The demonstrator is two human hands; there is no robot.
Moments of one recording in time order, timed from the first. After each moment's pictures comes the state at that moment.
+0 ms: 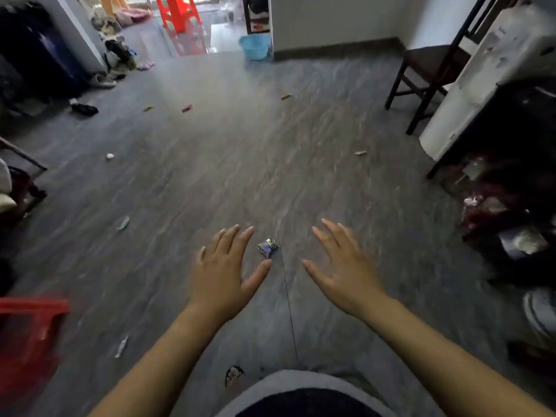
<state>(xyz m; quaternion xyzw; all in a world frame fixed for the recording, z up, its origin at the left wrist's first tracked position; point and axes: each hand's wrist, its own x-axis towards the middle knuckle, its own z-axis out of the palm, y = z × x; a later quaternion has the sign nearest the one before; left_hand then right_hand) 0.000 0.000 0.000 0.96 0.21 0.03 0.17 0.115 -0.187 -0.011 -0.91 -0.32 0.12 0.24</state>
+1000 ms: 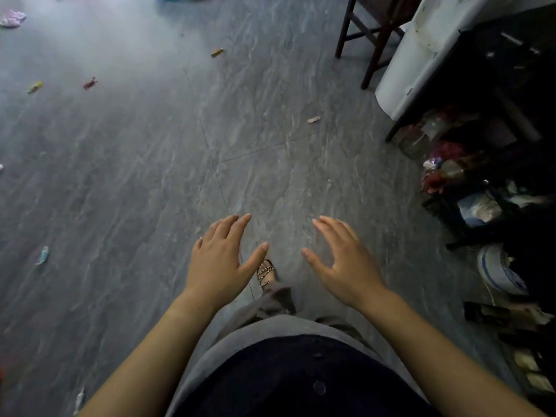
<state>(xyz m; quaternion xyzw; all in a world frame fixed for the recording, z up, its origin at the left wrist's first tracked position) 0.275 0.001 -0.052 0.96 0.12 -0.07 0.22 0.341 -0.210 -0.066 -0.93 -0.21 0.18 0.27</state>
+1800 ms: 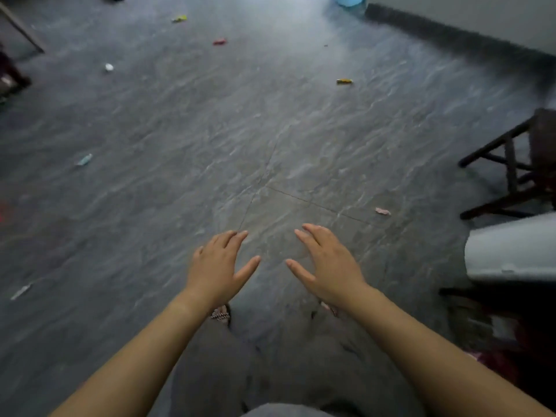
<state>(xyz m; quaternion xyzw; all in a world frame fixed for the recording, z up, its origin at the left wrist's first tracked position) 0.560 0.058 -0.113 0.87 0.42 -0.09 0.22 0.744 -0.056 -0.102 -0.78 -0.55 0.28 0.09</state>
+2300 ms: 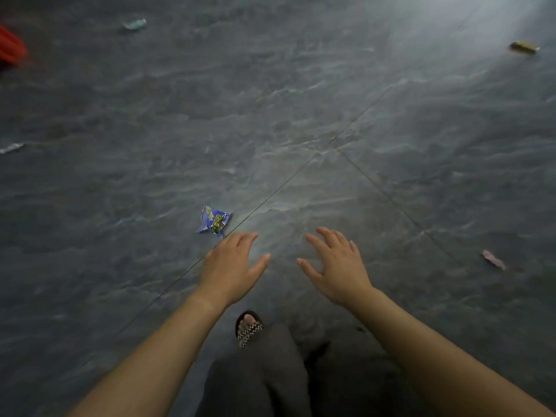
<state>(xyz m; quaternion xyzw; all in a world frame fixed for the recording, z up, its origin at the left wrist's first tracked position) 0.526 0.045 -0.476 0.73 0.61 -0.10 0.28 0.736 0.020 -0.480 -0.66 -0.67 0.34 -0.05</state>
